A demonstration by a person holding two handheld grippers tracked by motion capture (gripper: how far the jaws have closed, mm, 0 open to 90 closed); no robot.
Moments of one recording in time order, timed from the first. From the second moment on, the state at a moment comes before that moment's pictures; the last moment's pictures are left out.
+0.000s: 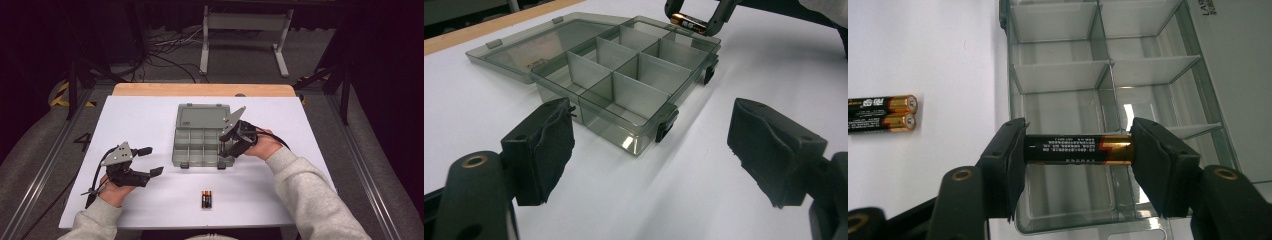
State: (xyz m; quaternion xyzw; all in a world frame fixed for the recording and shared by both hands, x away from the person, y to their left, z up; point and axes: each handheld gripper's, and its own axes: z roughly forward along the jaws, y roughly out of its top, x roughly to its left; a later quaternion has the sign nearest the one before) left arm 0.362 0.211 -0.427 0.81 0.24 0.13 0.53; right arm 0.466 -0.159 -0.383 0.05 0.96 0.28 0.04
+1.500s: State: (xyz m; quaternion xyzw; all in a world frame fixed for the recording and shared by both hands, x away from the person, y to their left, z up) left arm 0.362 0.212 -0.426 0.81 0.24 0.13 0.53; right arm 0.469 -0.155 -0.400 0.03 0.96 0.27 0.03
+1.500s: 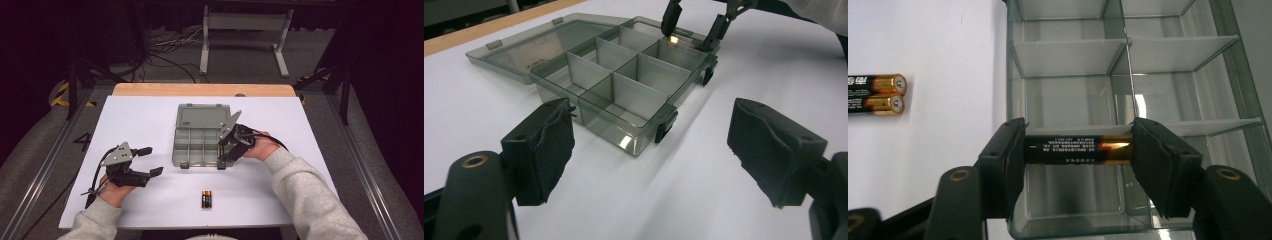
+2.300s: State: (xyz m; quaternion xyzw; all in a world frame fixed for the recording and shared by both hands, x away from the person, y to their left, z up) left arm 0.362 0.211 -0.427 0.81 0.24 0.12 0.53; right arm 0.414 -0.155 -0.358 0.05 0.94 0.32 0.07
